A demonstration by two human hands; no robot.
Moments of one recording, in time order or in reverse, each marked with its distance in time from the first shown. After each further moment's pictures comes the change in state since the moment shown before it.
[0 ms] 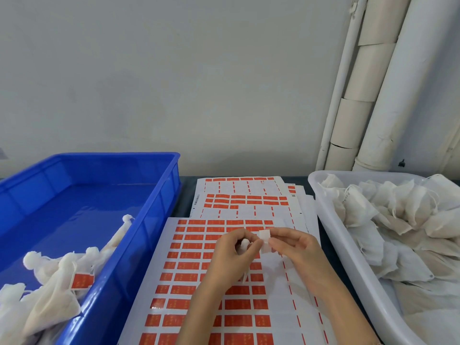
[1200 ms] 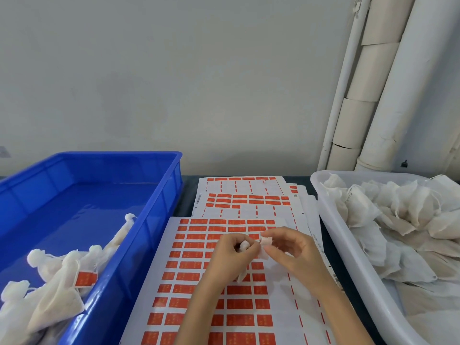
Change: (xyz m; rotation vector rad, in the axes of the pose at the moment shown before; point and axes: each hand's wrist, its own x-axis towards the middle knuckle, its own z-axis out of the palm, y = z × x) left_hand 0.001 -0.006 -0.005 -0.049 -0.076 -0.137; right_hand -0.002 0.006 0.006 -0.147 -0.065 -0.263
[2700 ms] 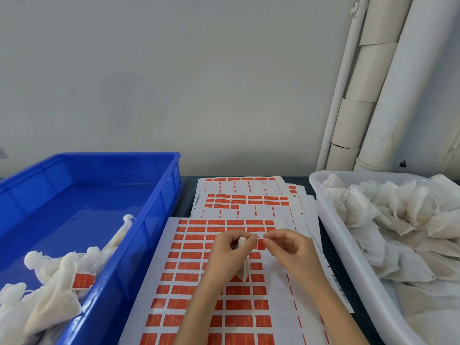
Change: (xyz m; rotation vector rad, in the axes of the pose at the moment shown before) left_hand -0.001 0.006 0.001 -0.075 0.110 -0.038; right_hand 0.002 0.004 0.007 -0.068 0.135 0.108
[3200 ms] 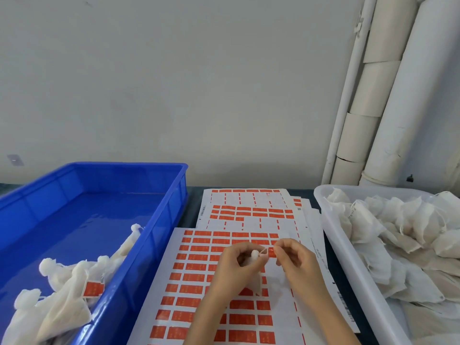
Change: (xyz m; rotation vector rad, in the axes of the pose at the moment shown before) left_hand -0.001 -0.001 0.001 0.051 -0.046 0.057; right_hand 0.003 -0.001 0.003 0.042 0.038 0.014
